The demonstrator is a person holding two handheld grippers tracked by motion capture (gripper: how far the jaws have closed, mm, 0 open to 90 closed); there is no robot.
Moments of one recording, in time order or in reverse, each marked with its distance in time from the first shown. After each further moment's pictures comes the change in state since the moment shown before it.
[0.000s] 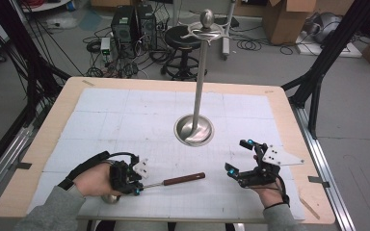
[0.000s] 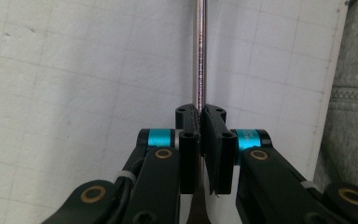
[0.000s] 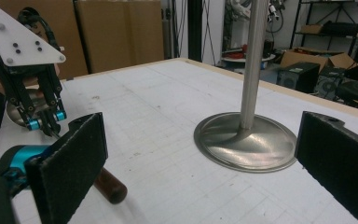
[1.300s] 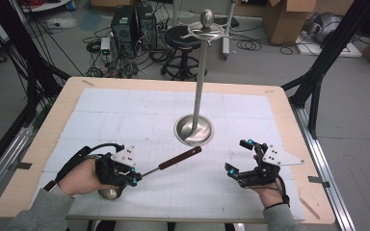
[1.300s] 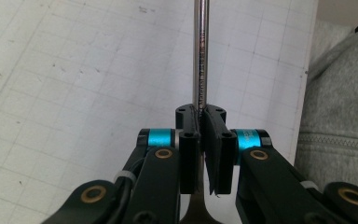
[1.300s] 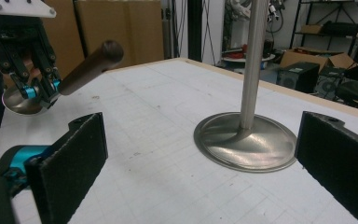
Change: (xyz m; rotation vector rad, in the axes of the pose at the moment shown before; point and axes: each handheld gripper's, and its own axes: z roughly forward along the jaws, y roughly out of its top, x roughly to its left) left arm 0.003 -0.012 -0.040 -0.258 0.046 -0.083; right arm 0.001 0.000 0.000 0.000 0.000 0.004
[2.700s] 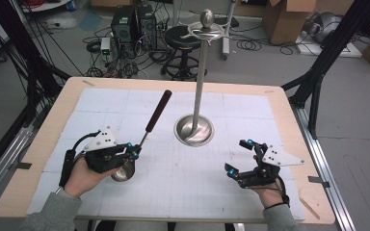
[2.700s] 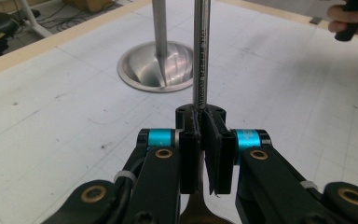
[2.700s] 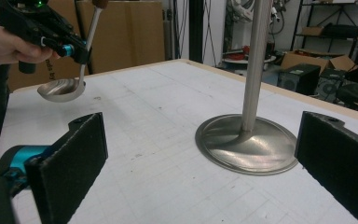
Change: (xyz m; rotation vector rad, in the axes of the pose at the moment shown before) left arm 0.015 -0.013 -0.019 -0.485 0.268 -0.203; right arm 0.001 0.001 0.000 -0.007 0.002 -0.011
